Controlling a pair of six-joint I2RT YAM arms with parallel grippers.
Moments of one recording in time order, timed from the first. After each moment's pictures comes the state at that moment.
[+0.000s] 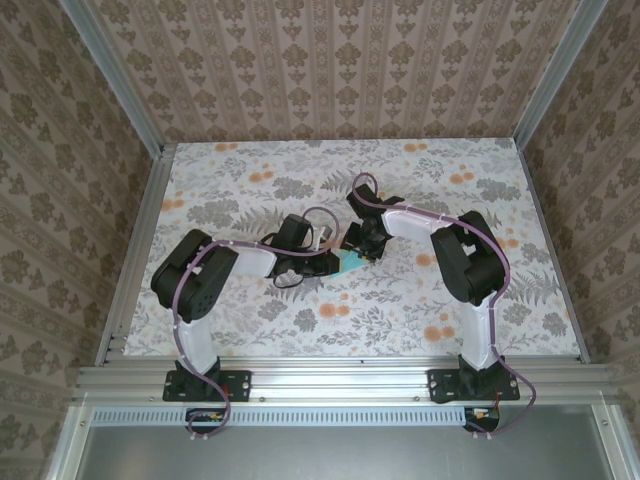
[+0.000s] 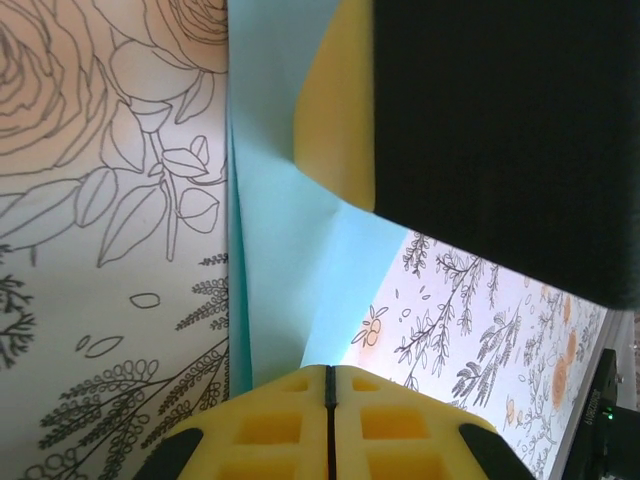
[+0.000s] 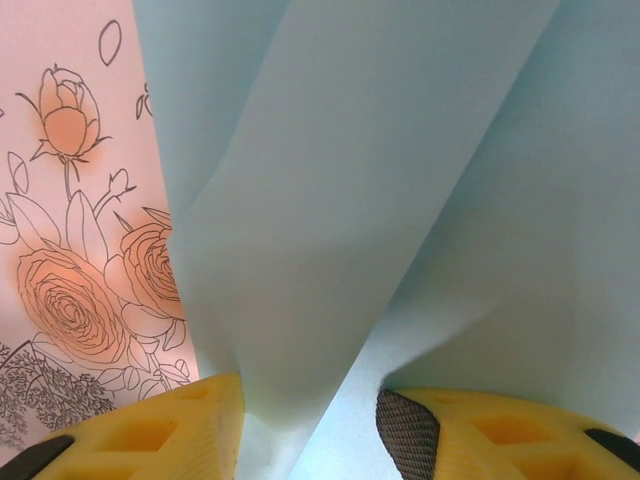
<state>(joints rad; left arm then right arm) -0.66 1.87 0.86 0.17 0.61 -0.62 0.50 2.05 1.36 -0.63 -0.15 0.92</state>
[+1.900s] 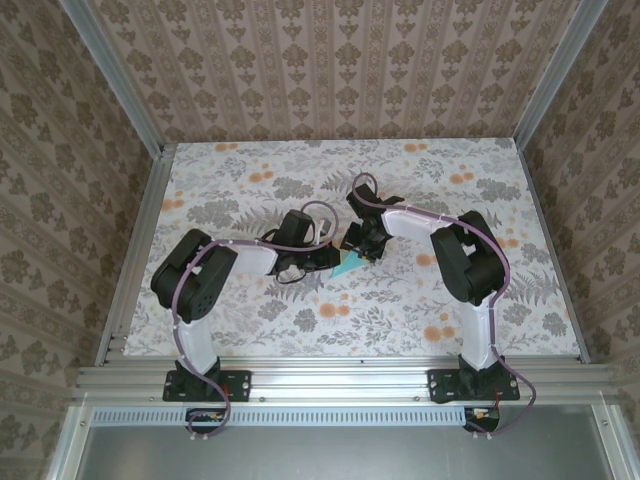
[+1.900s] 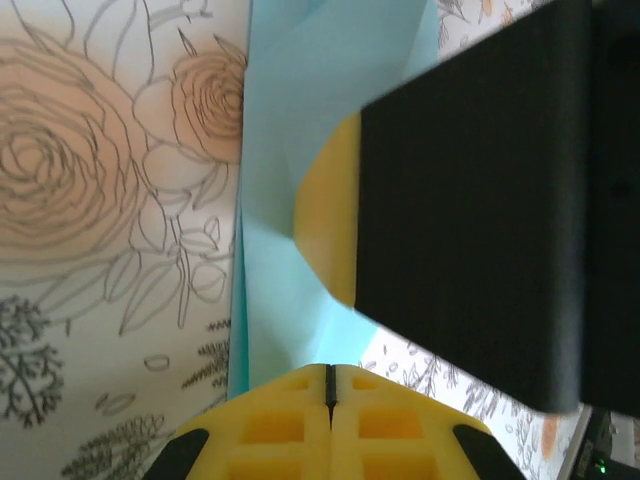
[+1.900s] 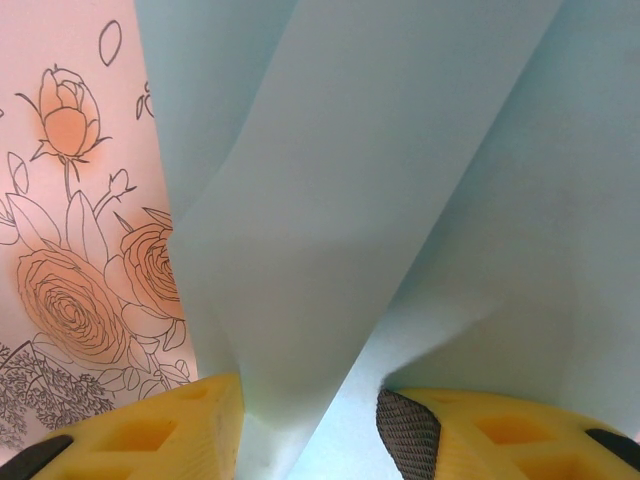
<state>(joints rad) -0.66 1.87 0.89 0.18 0.55 -0.69 0.50 2.05 1.36 -0.63 -0.15 0.92</state>
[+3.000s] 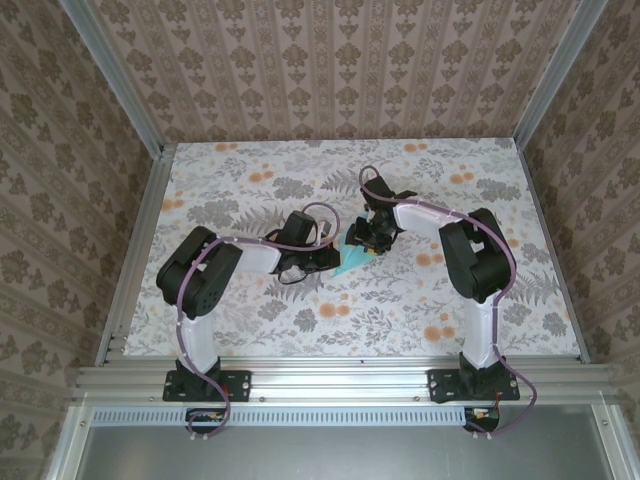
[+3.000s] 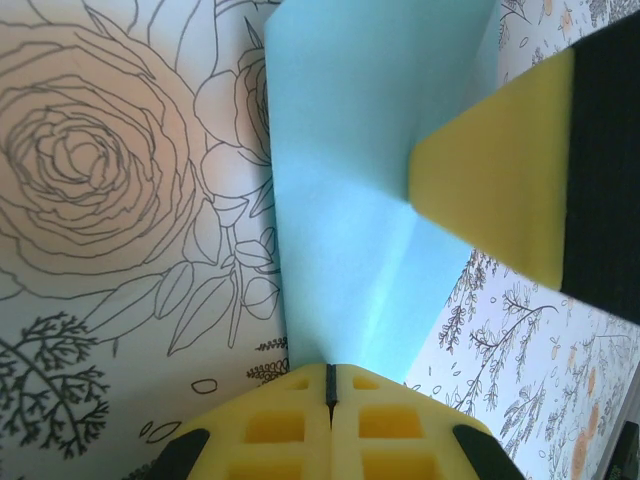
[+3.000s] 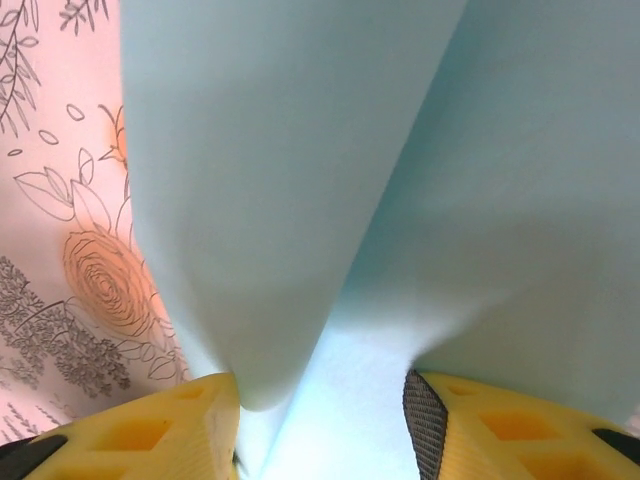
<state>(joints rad) -0.66 1.91 0.92 0.15 0.51 -0.70 0.41 2.02 1.37 -0.61 -0.27 0.67</state>
